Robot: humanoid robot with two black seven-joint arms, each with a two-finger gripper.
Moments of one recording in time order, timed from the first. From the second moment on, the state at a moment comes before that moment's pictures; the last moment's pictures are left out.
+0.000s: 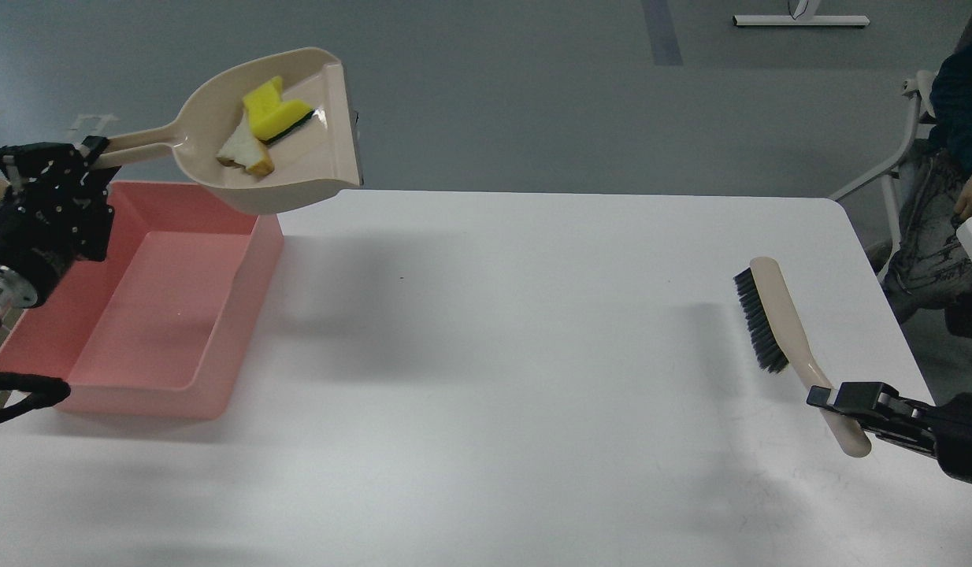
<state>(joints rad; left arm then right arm) 0.14 0.70 -1.65 -1.49 0.62 -0.12 -0.01 0.69 -1.30 0.11 1.69 -0.92 0.22 0.18</state>
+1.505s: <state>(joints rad) 0.29 1.02 -1.89 -1.27 1.46 -0.11 -0.40 0.68 -1.26 0.11 1.69 -0.92 0.20 0.18</state>
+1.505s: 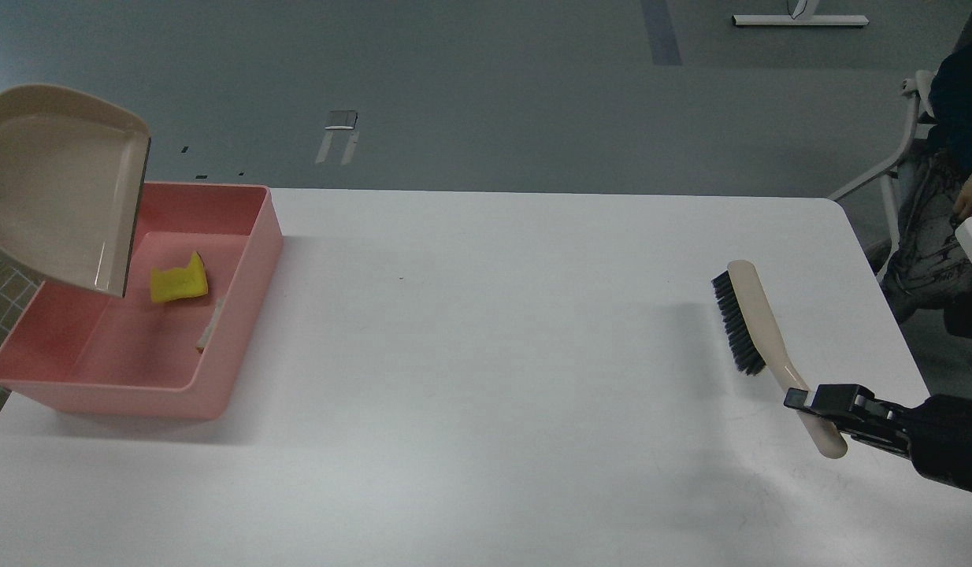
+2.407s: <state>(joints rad) -0.55 0.60 -1.28 -1.27 1.02 -0.04 0.02 0.65 -1.26 0.11 1.69 -0.92 0.18 0.18</state>
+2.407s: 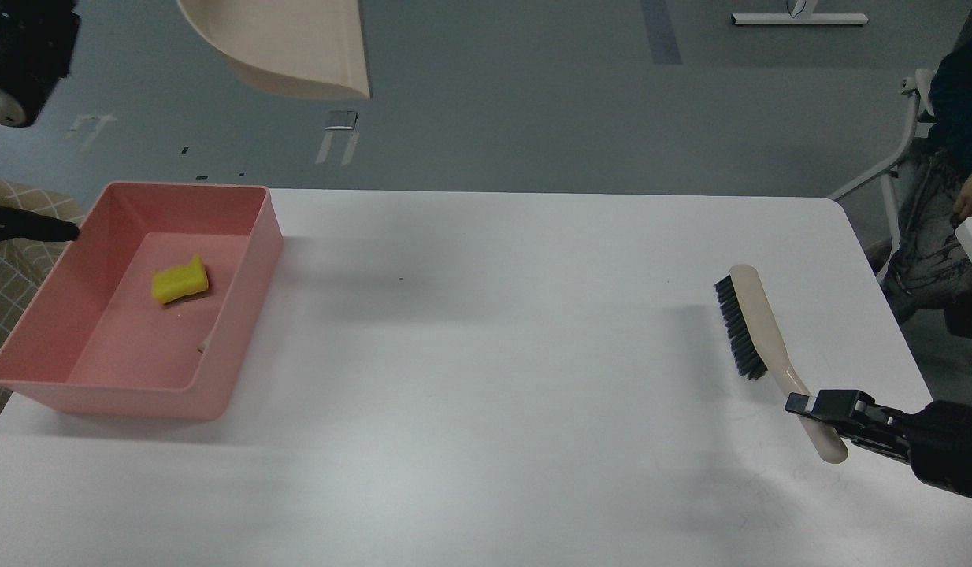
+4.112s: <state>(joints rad) -0.31 0.28 -0.85 -1.23 1.12 0.22 -0.10 0.65 -1.26 0.12 1.69 -0.93 0.18 0.18</state>
